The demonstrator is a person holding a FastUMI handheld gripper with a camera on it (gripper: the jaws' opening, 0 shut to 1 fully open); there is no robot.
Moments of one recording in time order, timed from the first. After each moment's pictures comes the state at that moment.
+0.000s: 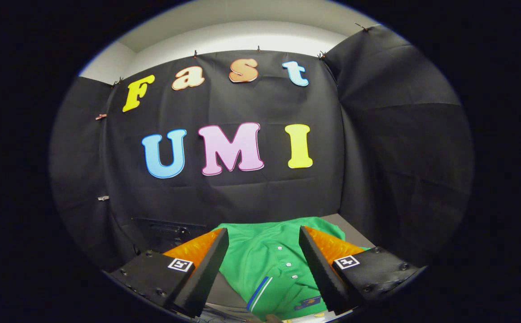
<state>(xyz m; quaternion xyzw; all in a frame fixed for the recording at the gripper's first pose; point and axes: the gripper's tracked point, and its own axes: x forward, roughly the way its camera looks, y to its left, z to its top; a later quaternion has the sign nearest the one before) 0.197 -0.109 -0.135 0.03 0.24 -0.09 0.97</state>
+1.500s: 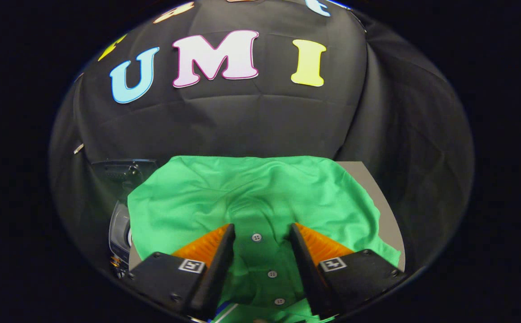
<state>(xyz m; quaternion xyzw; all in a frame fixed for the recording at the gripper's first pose) 0.235 -0.148 -0.301 -0.01 0.51 -0.09 0.86</state>
